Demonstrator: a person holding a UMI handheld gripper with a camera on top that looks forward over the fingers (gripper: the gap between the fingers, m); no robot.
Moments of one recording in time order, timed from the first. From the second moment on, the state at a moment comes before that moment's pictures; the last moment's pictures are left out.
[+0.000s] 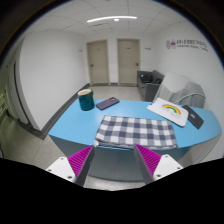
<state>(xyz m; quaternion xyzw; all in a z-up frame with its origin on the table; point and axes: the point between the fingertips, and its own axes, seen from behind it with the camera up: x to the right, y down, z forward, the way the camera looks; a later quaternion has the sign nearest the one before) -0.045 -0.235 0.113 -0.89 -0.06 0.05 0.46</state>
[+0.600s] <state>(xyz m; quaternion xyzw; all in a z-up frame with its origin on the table) -0.109 -0.031 -0.013 -0.90 -0.13 0.02 0.42</state>
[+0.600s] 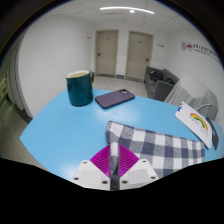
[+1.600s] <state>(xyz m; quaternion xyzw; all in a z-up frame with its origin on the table) 0.182 -0.065 0.030 -0.91 0.07 -0.05 0.41</state>
